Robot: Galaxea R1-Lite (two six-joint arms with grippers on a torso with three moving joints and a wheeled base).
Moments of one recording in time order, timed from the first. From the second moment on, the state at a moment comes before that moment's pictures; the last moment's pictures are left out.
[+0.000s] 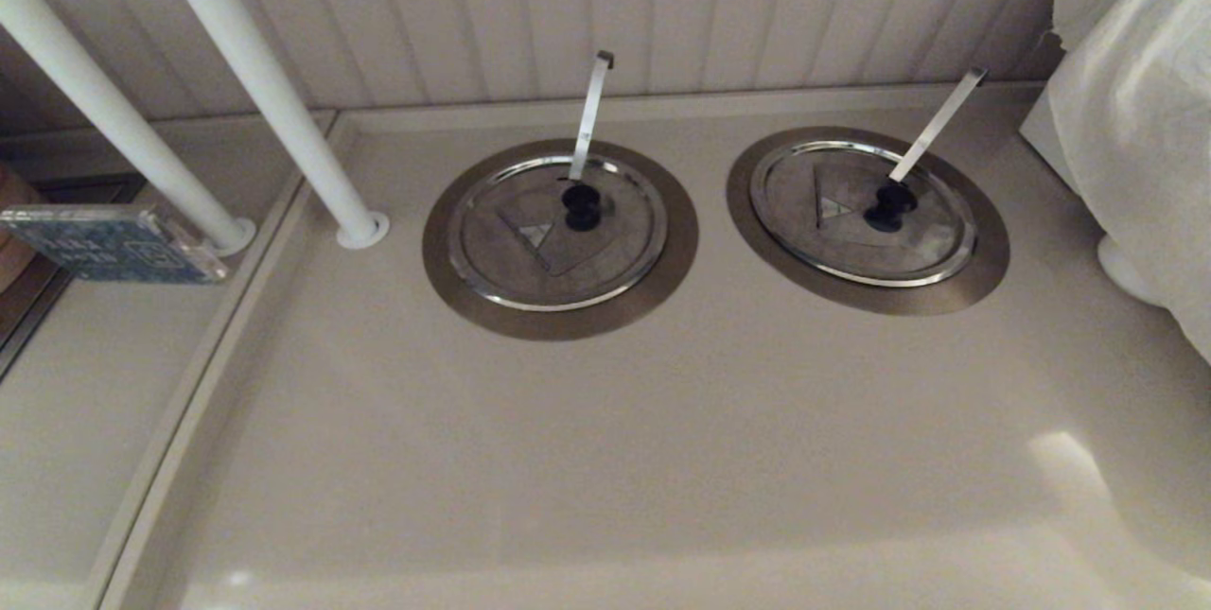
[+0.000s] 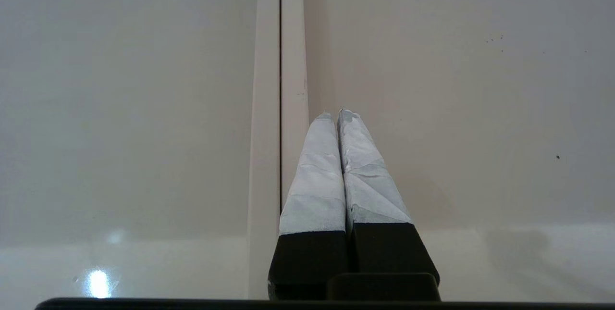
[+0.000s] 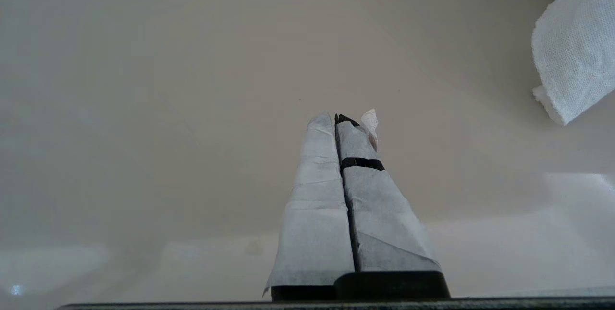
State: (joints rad) left arm 0.00 0.00 0.00 0.00 0.00 0.00; right arm 0.00 0.00 0.00 0.00 0.00 -0.01
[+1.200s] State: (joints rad) left arm 0.00 0.00 0.00 0.00 0.00 0.00; right arm -0.05 0.58 -0.65 0.18 -0.05 -0.11
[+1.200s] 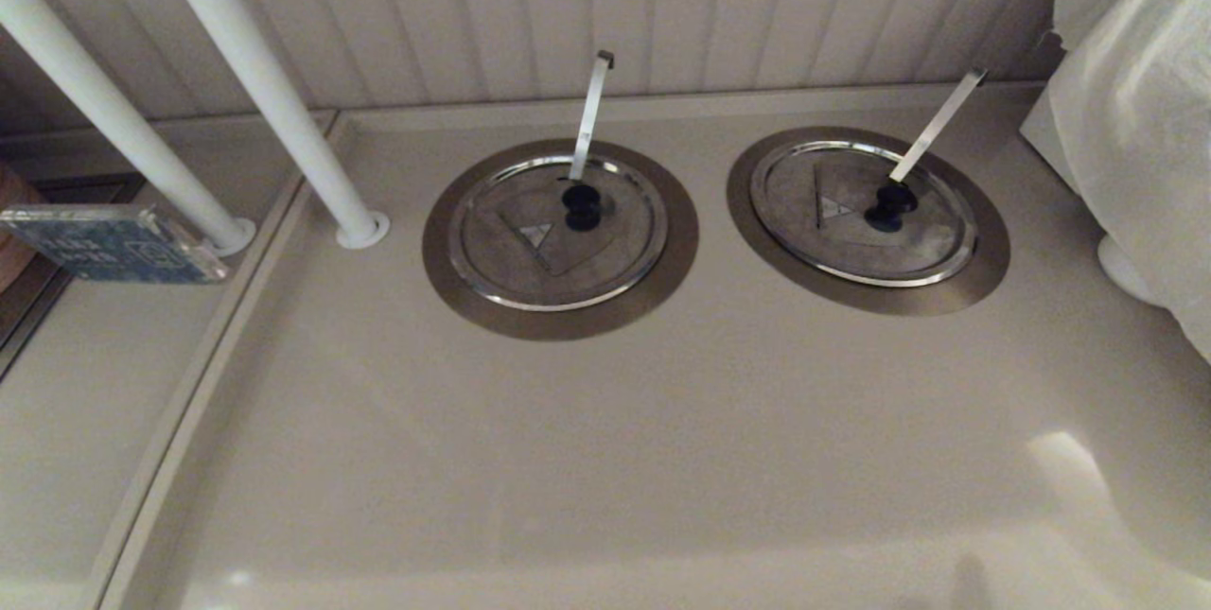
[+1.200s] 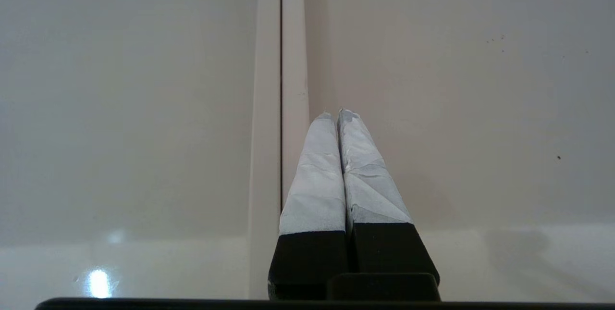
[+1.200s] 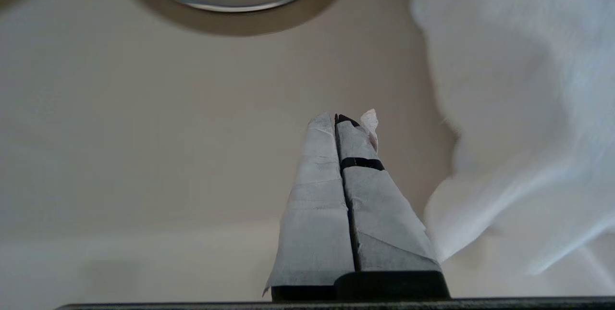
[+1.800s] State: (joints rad) left arm 0.00 0.00 0.00 0.00 0.00 0.00; right arm 0.10 1.22 -1.13 0.20 -0.19 -0.08
